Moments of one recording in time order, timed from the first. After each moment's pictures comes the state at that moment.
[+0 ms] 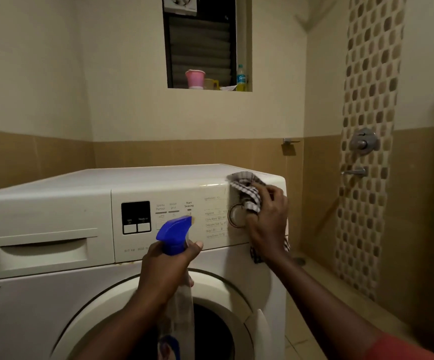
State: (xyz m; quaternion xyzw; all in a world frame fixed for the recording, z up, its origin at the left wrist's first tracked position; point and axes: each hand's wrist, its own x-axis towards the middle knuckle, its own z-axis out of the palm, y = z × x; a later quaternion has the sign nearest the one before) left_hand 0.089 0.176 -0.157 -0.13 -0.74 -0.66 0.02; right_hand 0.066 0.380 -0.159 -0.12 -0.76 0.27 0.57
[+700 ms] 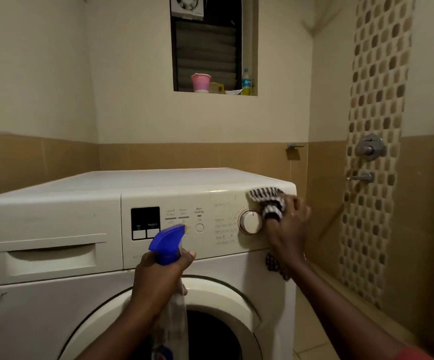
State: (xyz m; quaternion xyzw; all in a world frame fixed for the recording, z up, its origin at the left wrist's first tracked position) left_hand 0.069 0.153 -0.163 -0.10 -0.73 -0.67 0.02; right_hand 0.061 0.402 -0.162 -0.18 -0.76 0.26 0.57
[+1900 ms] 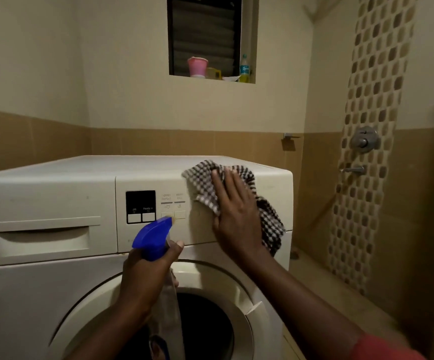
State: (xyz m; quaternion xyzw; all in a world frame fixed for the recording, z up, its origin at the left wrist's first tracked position) left_hand 0.061 0.148 -0.188 -0.08 -0.69 -0.72 0.02; right_hand 0.044 0.324 -0.168 -0.02 -0.85 0.07 0.52
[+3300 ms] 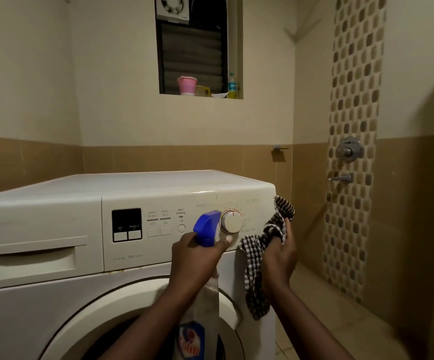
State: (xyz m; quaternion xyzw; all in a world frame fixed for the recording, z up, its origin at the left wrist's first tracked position) left_hand 0.080 0.225 -0.155 -0.23 -0.76 -0.60 0.06; right_hand 0.083 0.387 -0.204 -0.23 -0.55 0.56 0.58
